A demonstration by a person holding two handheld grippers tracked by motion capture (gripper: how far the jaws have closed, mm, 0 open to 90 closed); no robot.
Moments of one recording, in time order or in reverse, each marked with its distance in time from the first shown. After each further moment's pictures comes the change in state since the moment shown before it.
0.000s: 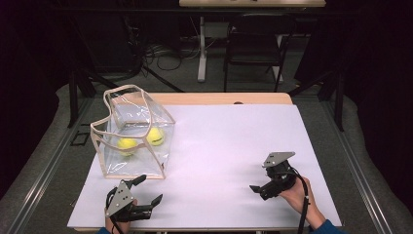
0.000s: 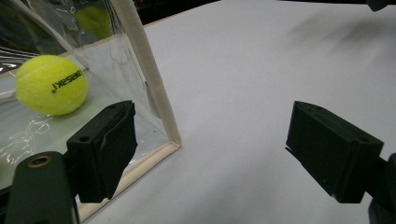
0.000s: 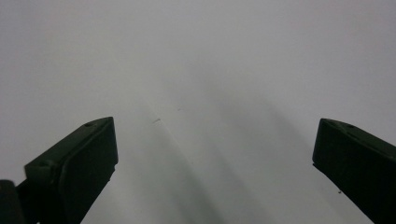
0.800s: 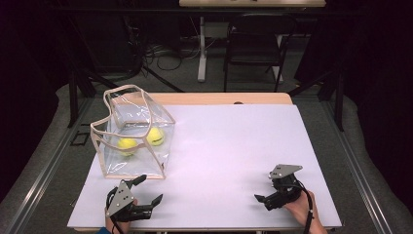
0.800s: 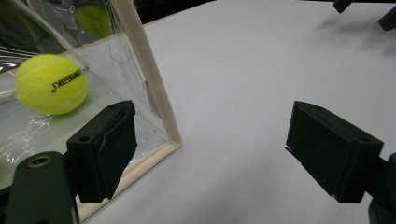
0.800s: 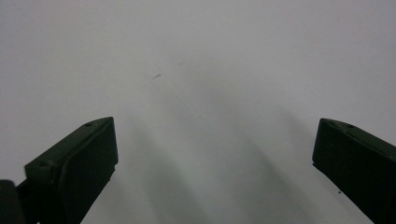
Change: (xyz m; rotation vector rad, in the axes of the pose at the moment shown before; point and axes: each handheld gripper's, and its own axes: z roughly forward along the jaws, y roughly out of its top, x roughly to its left) left arm 0.000 0.000 0.001 0.004 0.002 0.004; right arm 0.008 -0.041 0.004 -0.021 -0.024 0.062
